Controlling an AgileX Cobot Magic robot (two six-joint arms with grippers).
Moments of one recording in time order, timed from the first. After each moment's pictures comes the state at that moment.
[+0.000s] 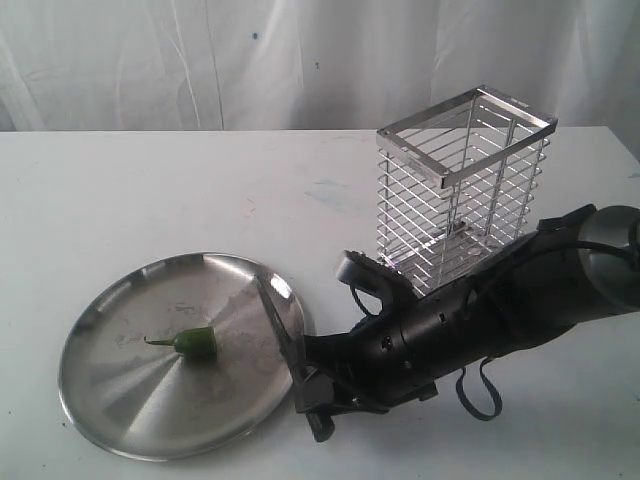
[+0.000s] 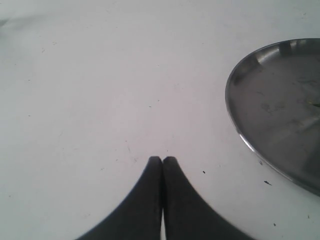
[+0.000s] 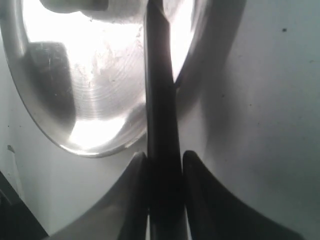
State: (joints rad) left arm 0.04 0.00 0.02 0.21 0.47 -0.16; right arm 0.52 1.84 -0.77 1.40 0.62 -0.90
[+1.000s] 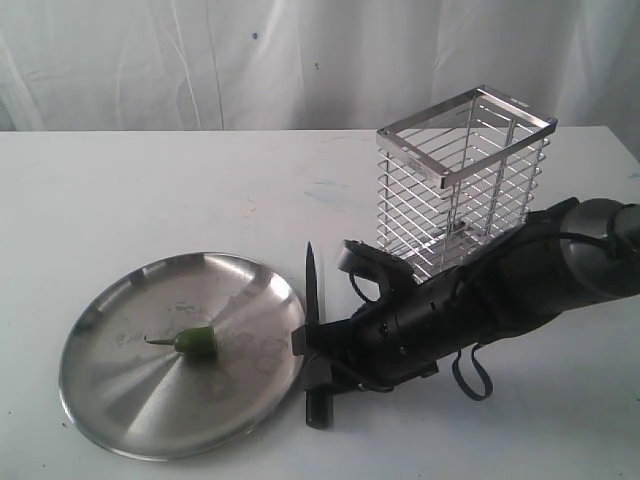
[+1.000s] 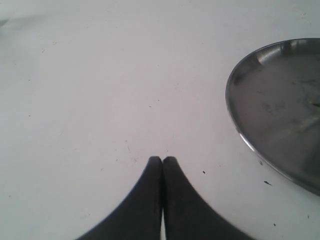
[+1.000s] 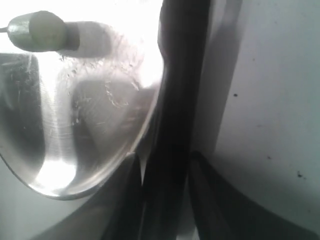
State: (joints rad) left arm 0.04 0.00 0.02 0.21 0.47 -0.16; right arm 0.52 1.89 -0.82 1.39 0.53 -0.95
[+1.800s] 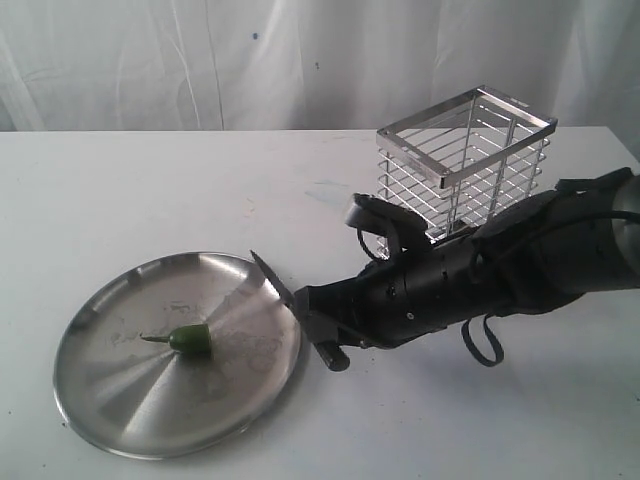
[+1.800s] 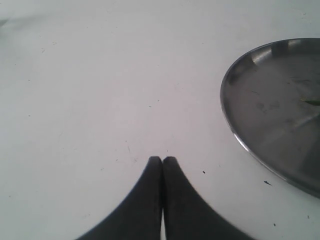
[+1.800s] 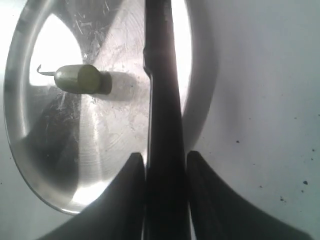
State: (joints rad) left arm 0.04 0.00 0.02 0.21 0.47 -0.16; right arm 0.52 1.75 -0.83 1.36 0.45 -0.93
